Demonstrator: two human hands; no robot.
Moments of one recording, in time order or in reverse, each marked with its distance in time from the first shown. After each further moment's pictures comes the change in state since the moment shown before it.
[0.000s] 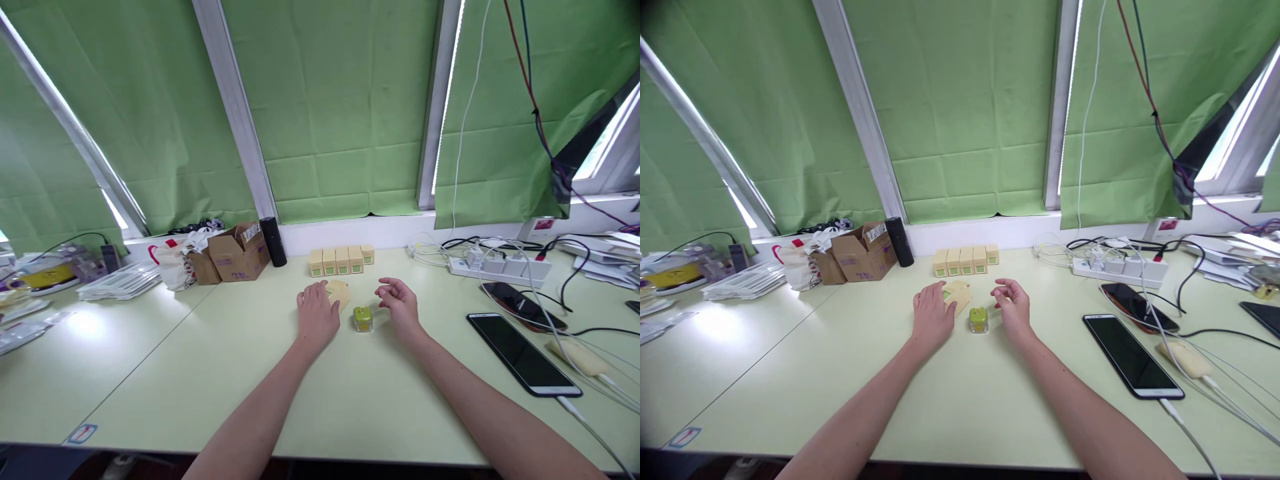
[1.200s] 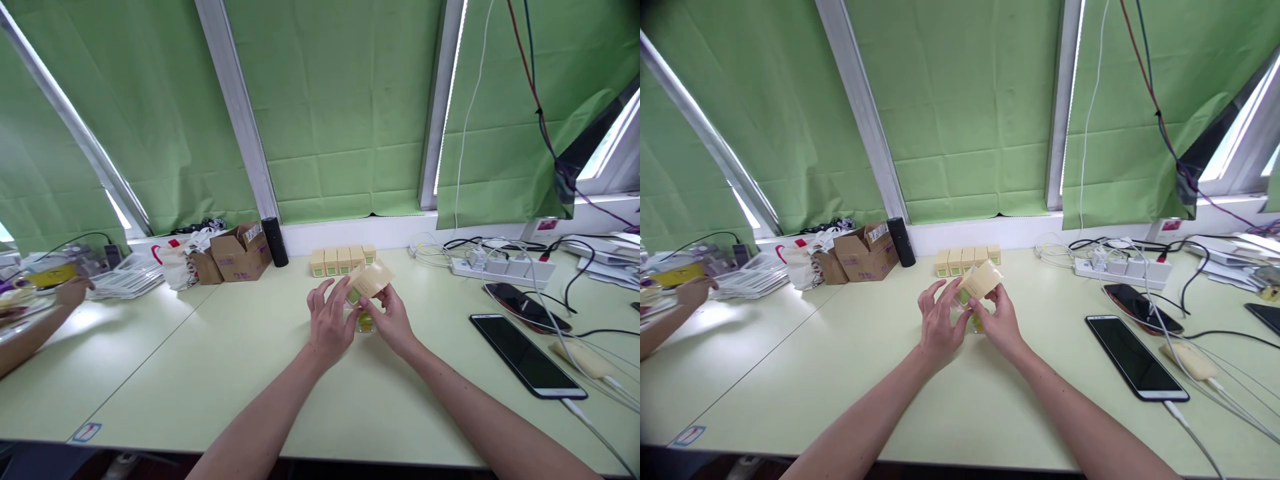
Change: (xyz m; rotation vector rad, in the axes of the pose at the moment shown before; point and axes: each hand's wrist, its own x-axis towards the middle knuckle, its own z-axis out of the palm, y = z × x) left_hand -0.017 0.023 -0.011 -0.236 0.351 0.363; right_hand -0.035 -0.020 0.023 -0.128 -0.250 -0.137
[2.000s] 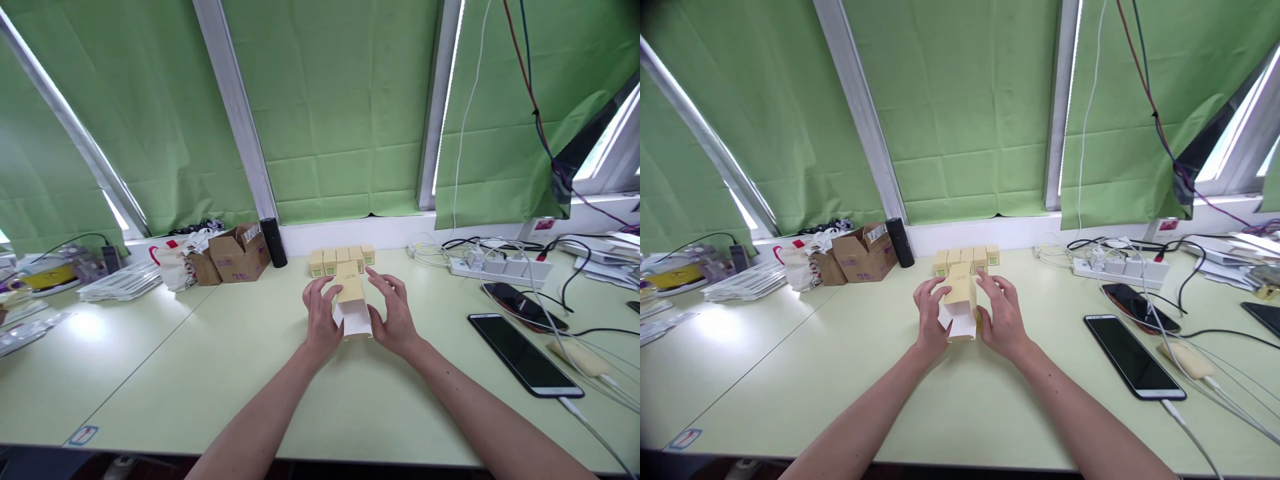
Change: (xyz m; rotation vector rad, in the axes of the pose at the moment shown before) left_hand 0.003 -0.010 -0.001 -0.038 0.051 -0.076; right_hand 0.004 0.012 -0.023 -0.637 0.009 -0.761
